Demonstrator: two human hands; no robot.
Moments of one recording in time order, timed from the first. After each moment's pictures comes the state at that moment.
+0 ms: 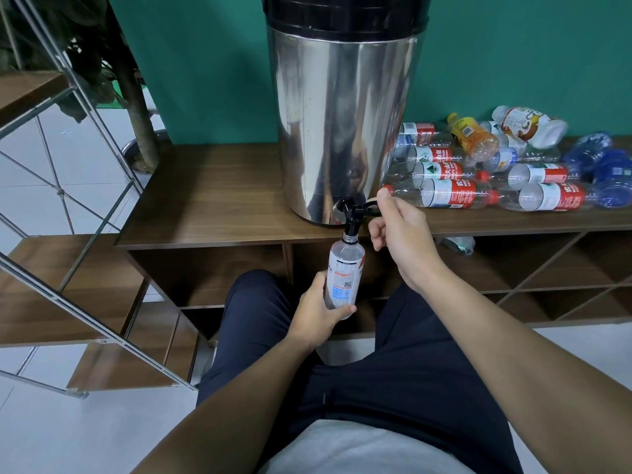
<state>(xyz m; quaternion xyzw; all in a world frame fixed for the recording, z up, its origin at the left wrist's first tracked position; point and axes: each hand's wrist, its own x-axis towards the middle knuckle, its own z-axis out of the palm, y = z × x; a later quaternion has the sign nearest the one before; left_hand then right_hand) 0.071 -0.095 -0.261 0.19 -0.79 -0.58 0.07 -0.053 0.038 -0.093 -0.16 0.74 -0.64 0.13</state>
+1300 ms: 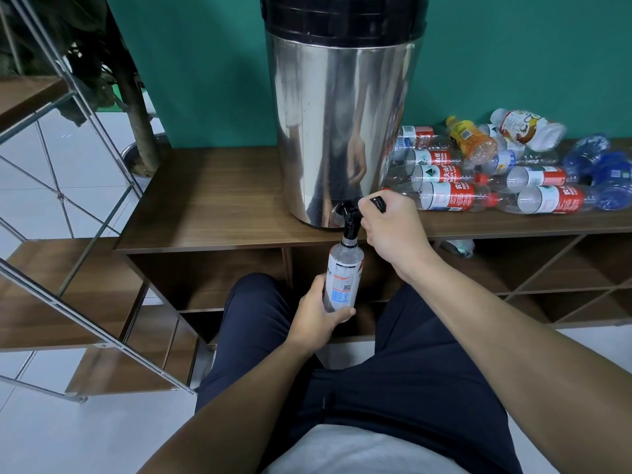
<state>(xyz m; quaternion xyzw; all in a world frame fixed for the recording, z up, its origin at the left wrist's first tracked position) 0.069 -0.095 -0.262 0.19 -0.78 -0.59 0.08 -0.065 0.016 -0.086 -0.18 0.78 -0.59 0.08</state>
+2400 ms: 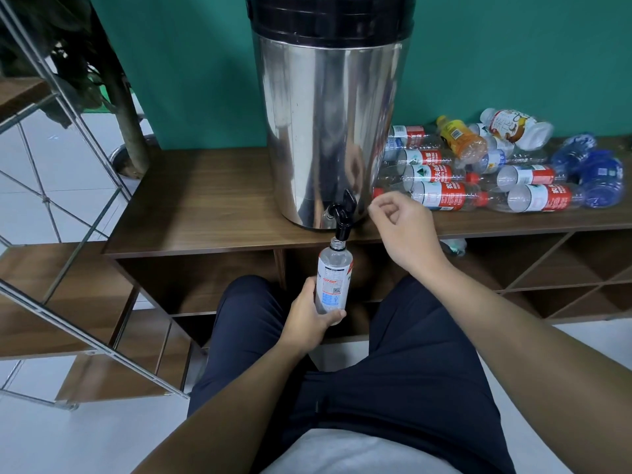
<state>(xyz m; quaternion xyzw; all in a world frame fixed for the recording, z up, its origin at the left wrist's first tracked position) 0.065 -0.099 -0.272 0.21 -0.78 -0.59 0.07 -0.094 0.053 -0.104 -0.26 0.84 -0.47 -0.07</state>
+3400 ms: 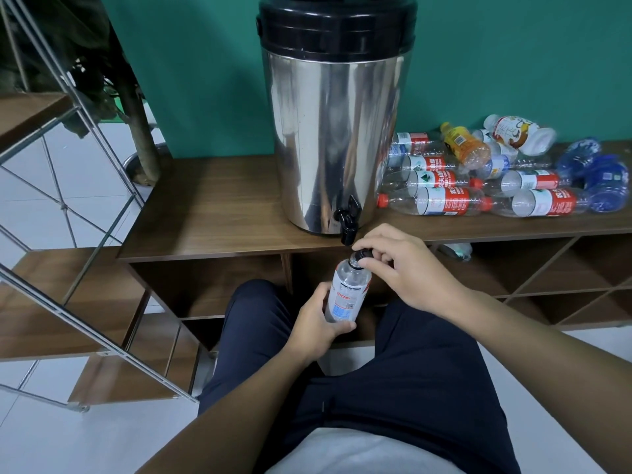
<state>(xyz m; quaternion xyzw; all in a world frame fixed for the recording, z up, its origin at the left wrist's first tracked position) 0.082 -0.088 -0.241 0.17 -0.78 -0.60 0.06 -0.048 0.084 -0.096 -0.47 0.82 -0.33 0.03</state>
